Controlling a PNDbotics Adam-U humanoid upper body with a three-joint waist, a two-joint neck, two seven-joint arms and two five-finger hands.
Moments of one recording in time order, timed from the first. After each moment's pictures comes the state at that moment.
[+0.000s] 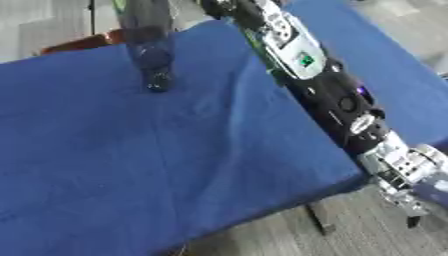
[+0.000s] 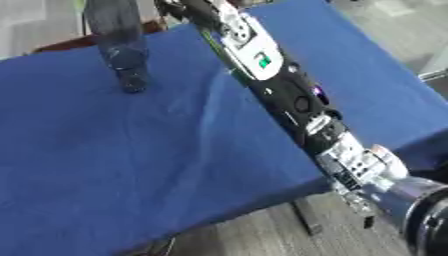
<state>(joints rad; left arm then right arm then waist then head) -0.21 0.24 0.04 -1.79 0.23 -0.05 0.05 -0.60 -0.60 0.04 -1.54 -0.13 -0.37 0.14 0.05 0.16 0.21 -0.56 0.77</state>
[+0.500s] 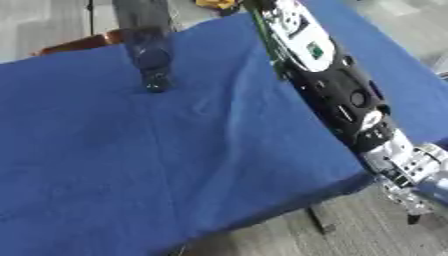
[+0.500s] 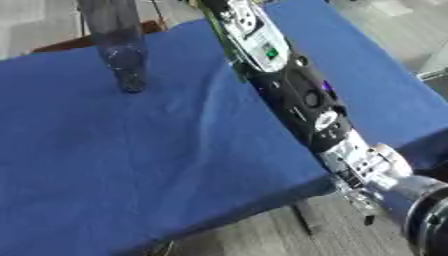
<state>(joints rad) -0.21 0.24 0.04 -1.79 0.23 -0.05 0.05 -0.60 -0.62 0.01 -1.61 -0.26 -0.35 0.10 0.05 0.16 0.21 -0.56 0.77</state>
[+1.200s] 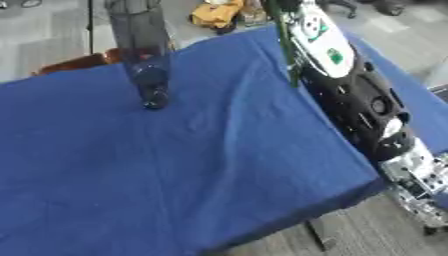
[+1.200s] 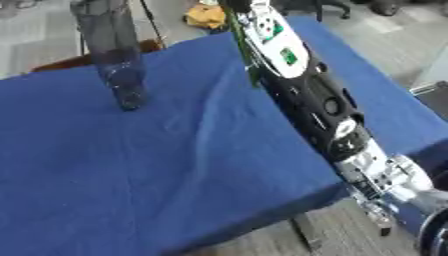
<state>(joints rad) -0.21 0.24 0.05 -1.79 0.23 -0.05 0.05 -0.57 -0.69 -0.01 -1.65 -0.35 -0.40 0.04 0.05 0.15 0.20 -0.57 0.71</state>
